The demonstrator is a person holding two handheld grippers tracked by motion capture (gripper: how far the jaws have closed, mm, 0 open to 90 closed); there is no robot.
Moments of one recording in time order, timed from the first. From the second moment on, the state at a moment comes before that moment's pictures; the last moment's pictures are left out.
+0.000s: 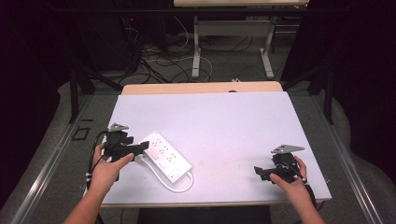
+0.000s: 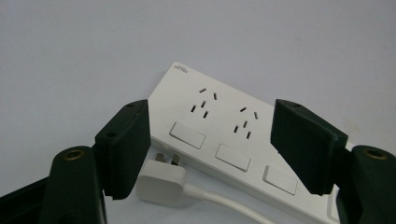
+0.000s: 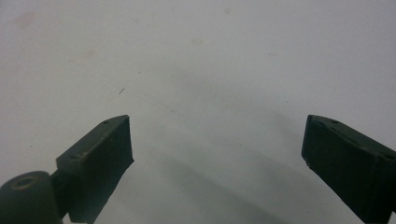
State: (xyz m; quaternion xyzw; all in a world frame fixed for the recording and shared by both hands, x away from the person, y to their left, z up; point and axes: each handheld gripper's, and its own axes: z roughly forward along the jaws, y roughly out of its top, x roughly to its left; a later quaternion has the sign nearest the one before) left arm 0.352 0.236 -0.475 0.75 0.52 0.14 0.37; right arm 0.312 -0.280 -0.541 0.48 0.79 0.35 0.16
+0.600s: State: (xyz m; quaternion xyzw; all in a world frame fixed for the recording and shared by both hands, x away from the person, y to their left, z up) left arm 0.338 0.253 -0.474 0.74 0.53 0.14 0.39; right arm 0.312 -0.280 -0.542 0.48 0.79 0.34 0.16
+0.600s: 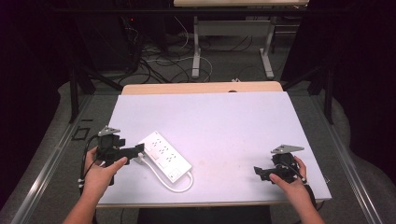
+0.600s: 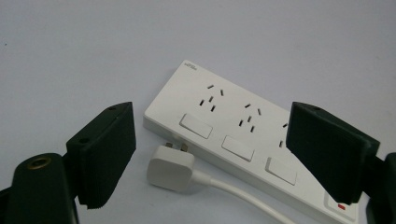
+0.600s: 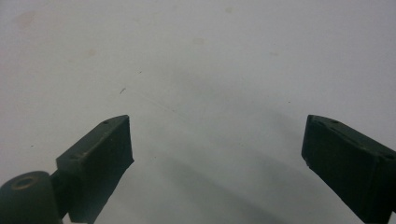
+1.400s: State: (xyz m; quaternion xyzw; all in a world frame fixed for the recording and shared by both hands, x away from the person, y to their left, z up) left arm 0.317 0.265 -0.494 0.72 0.53 0.16 0.42; right arm 0.313 -0.280 -0.542 0.48 0.79 0.34 0.16
